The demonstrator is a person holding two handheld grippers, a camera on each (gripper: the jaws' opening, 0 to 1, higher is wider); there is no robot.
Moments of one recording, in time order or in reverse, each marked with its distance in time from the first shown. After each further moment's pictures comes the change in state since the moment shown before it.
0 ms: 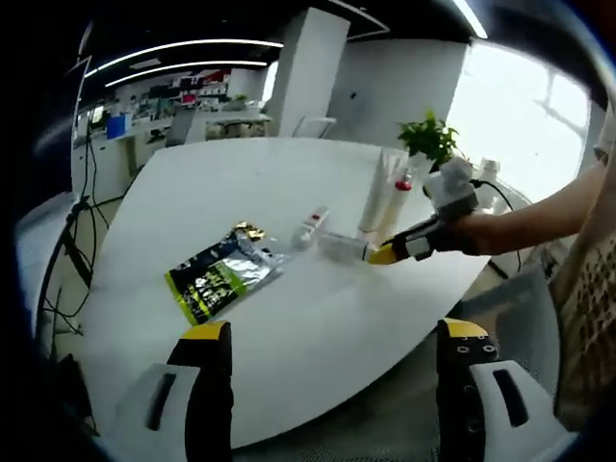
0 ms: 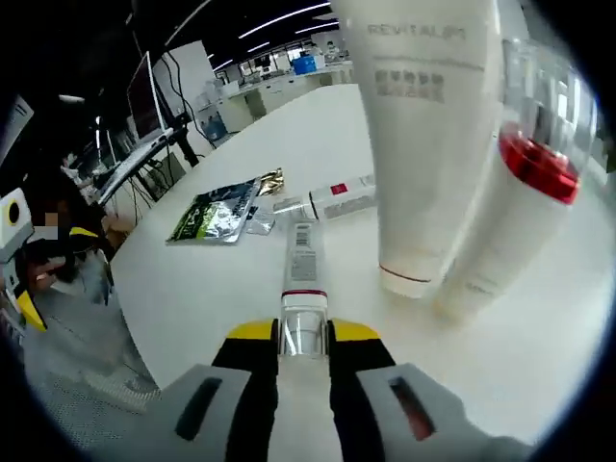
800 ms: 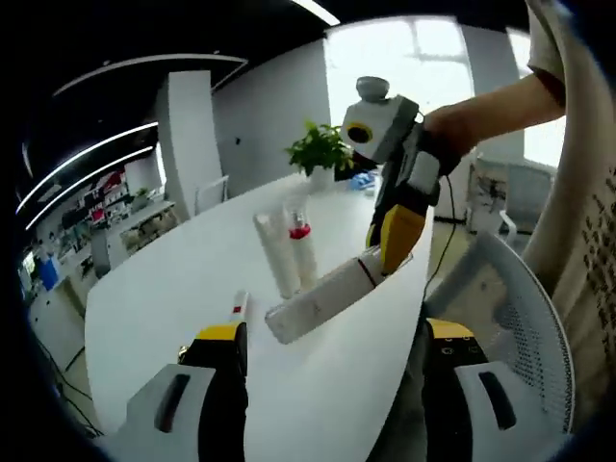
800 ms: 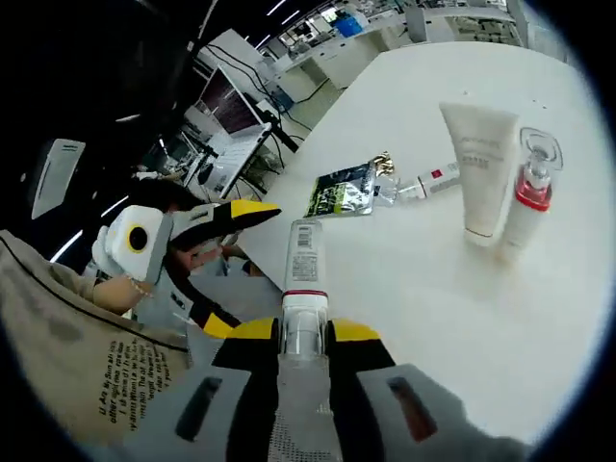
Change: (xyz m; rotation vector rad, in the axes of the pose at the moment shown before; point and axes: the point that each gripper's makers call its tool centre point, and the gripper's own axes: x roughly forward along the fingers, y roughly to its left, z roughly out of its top) left arm 0.036 -0.087 0.058 0.566 -0.108 -0.309; right arm -0.133 0.110 0.015 0.033 0.259 0.427
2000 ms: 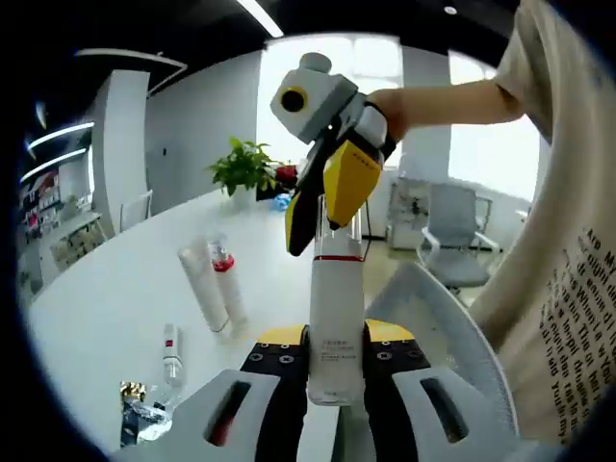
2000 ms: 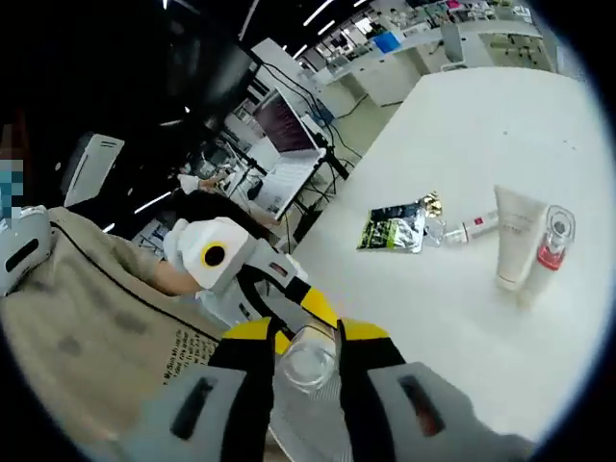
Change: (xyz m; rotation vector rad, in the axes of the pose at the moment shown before) left arm -0.013 -0.033 0.045 -0.270 -0.156 -0.398; right arm -0.044 0.064 0.059 -0.134 -0.272 0.200
